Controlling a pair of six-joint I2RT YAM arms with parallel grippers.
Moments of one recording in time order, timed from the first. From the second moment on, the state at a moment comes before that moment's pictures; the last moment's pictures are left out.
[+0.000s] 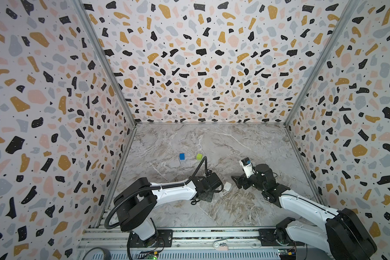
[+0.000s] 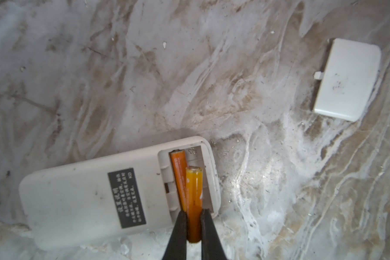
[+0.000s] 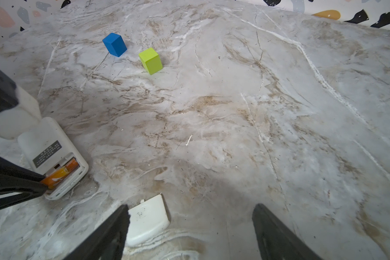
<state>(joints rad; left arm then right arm) -1.01 1.60 0.91 -0.57 -0.21 -0.68 0.52 1.12 0.41 0.14 -0.17 0.00</state>
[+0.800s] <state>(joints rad) -1.01 1.62 0.93 -0.59 -0.20 -0.67 0.53 1.12 0.41 0.14 -0.15 0.00</state>
